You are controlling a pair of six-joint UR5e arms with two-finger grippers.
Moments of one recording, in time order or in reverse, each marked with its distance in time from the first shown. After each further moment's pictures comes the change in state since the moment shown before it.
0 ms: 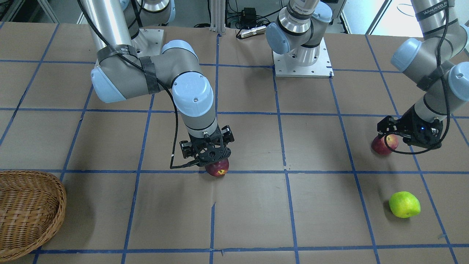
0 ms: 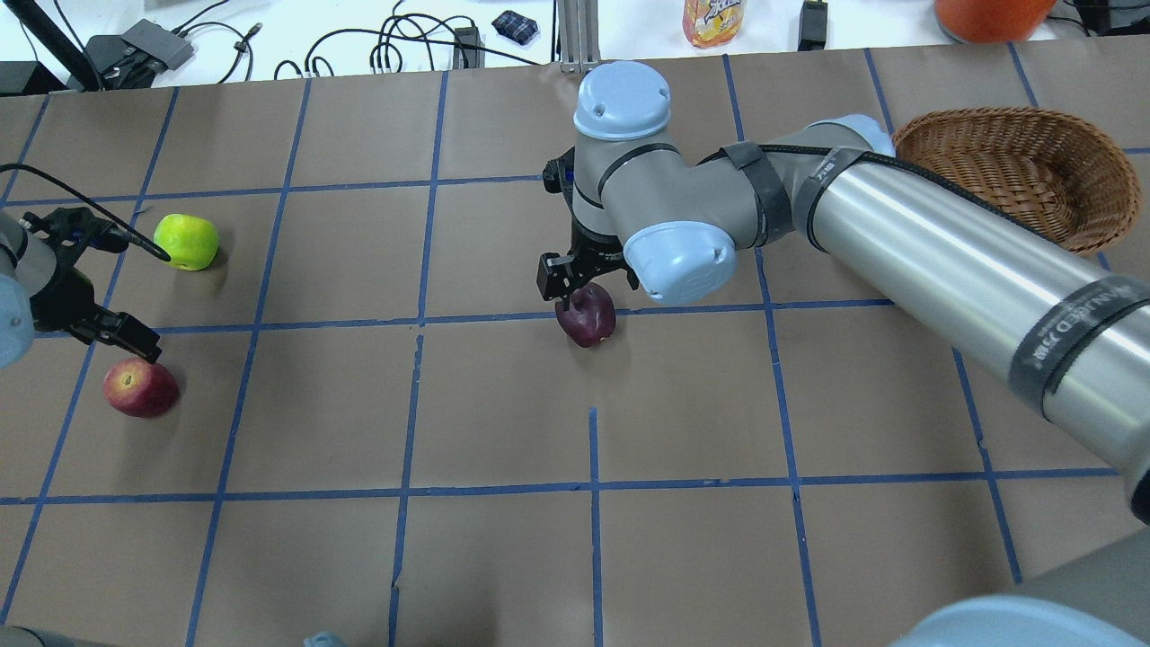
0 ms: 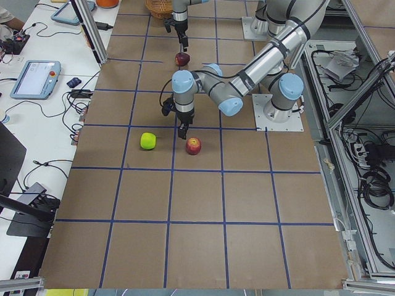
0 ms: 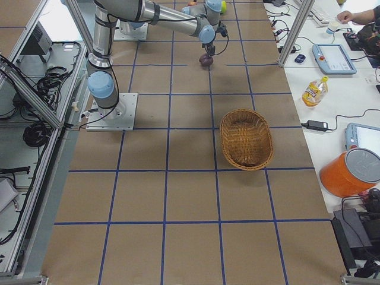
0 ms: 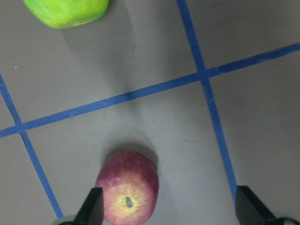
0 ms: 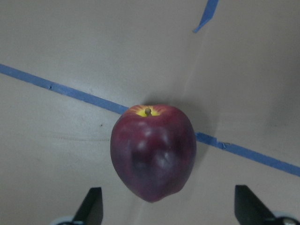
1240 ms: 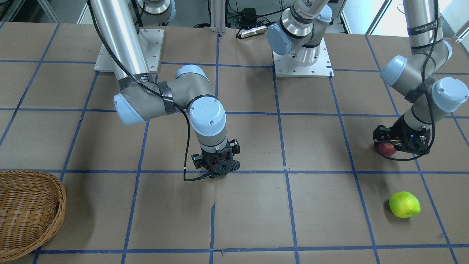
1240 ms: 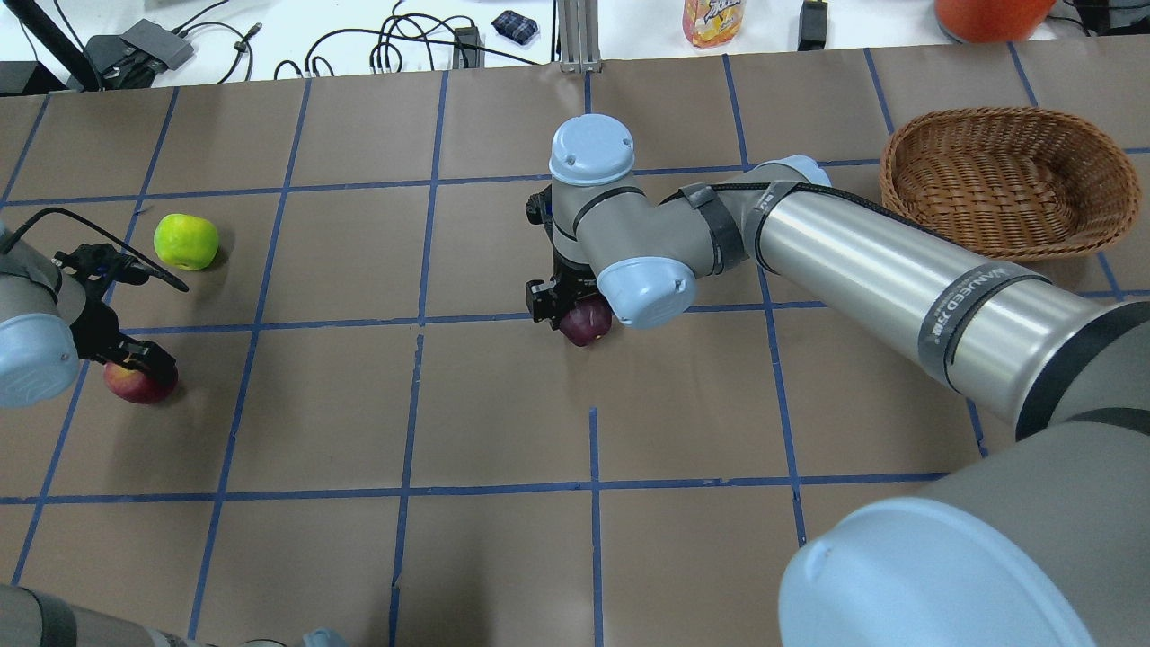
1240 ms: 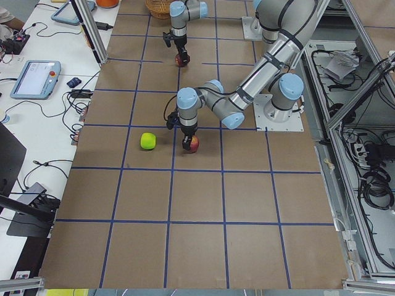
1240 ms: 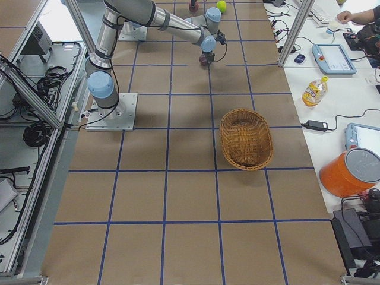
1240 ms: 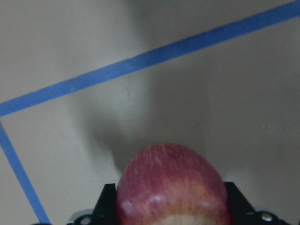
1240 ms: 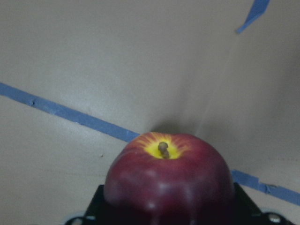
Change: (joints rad) left arm -0.017 -0.055 -0.054 0.123 0.011 -0.070; right arm 0.026 0.090 -0.006 -0.088 -0.005 0.012
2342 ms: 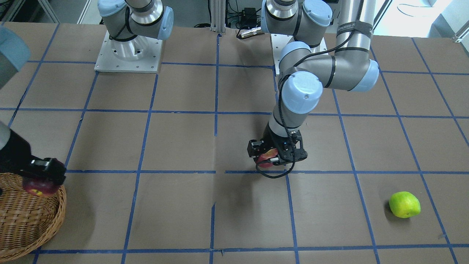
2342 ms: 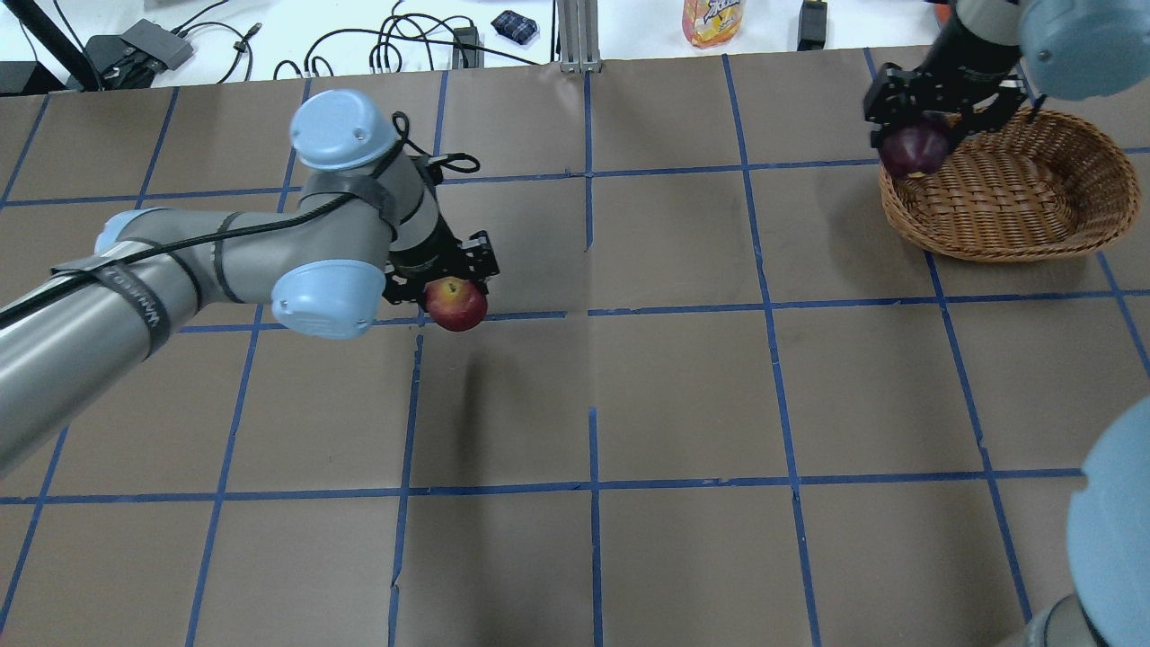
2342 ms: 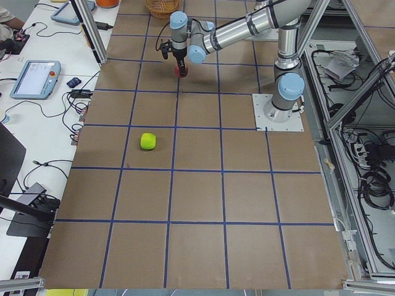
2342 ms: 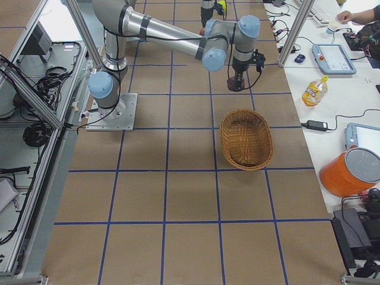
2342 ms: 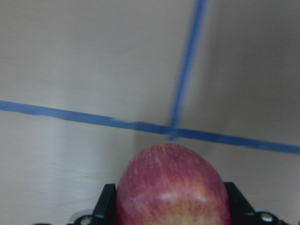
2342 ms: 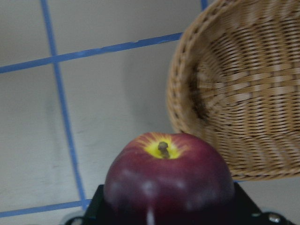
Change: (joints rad) left arm -0.792 -0.059 0.216 -0.149 -0.171 -1.301; right arm -0.675 -0.163 -0.190 0.323 -0.065 -0.158
